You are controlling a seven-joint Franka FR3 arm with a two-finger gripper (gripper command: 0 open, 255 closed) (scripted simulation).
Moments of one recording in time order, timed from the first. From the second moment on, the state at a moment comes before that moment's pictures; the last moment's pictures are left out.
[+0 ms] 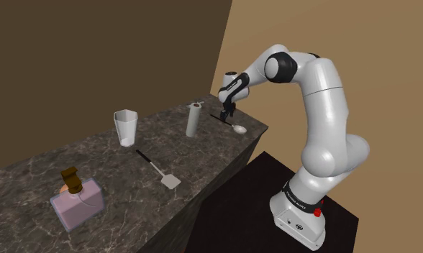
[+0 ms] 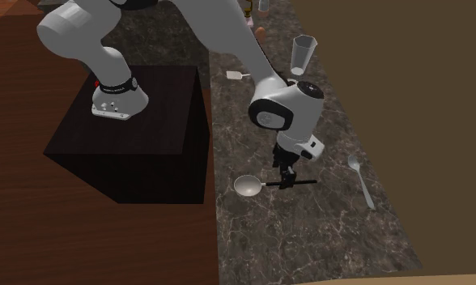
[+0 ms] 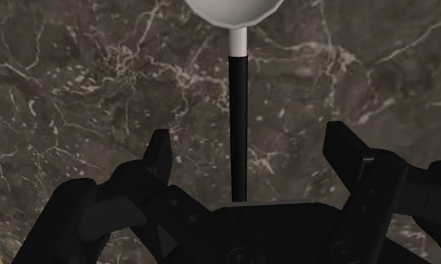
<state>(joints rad) -0.31 0.81 -0.15 -1.67 -0.22 2.47 -0.36</state>
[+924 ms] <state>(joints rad) -0.33 0.88 -0.15 -1.63 -0.22 2.51 -0.36</state>
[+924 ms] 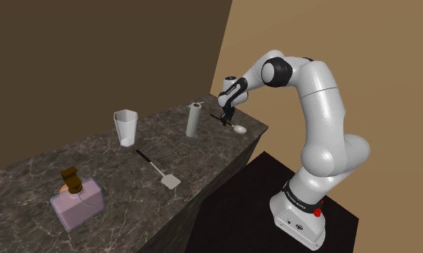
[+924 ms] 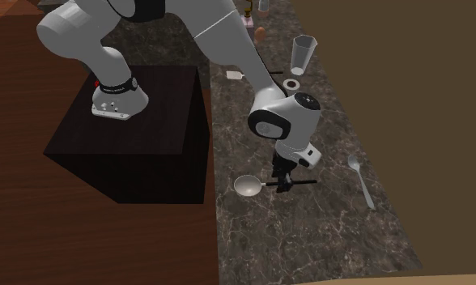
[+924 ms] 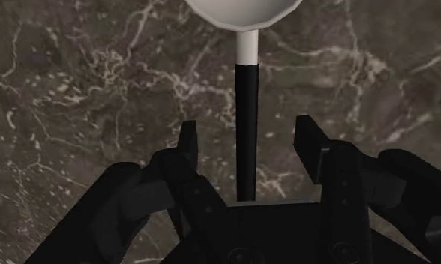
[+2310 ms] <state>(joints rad) -0.32 0.76 -0.15 -1.68 -0.22 2.43 -0.38</state>
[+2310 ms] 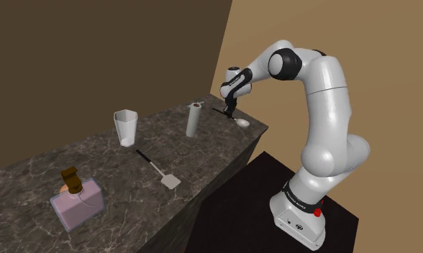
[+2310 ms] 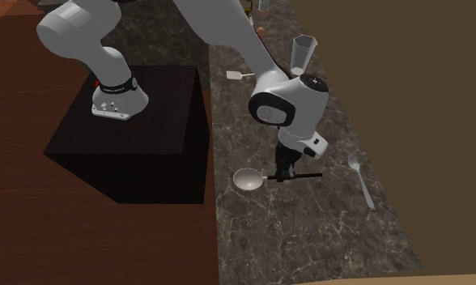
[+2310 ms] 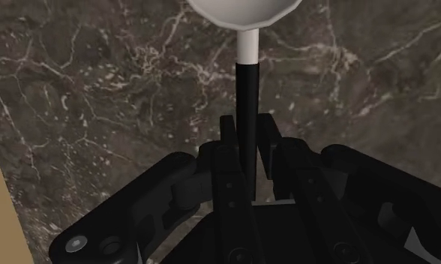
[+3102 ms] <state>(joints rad) -0.29 0.65 -0.15 -1.72 -0.23 2.36 -0.36</state>
